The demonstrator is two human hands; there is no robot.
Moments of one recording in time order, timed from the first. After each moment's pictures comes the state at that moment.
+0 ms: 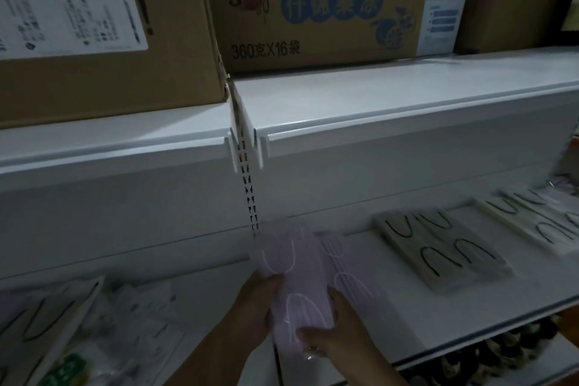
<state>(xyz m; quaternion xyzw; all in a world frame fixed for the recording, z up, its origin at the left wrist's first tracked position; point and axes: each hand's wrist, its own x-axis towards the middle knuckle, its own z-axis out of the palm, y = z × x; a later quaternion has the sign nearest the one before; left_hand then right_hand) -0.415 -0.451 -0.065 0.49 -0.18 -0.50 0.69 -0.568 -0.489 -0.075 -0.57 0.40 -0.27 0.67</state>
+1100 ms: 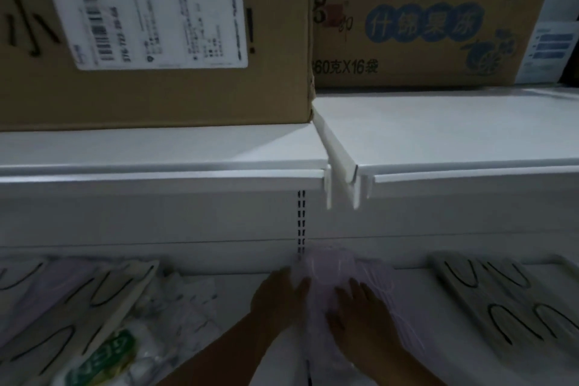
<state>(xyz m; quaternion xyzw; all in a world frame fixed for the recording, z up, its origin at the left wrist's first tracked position) -0.355 -0.471 -0.079 0.89 -0.36 -0.13 0.24 -0.511 -0.546 -0.072 -0.94 0.33 -0.05 0.06</state>
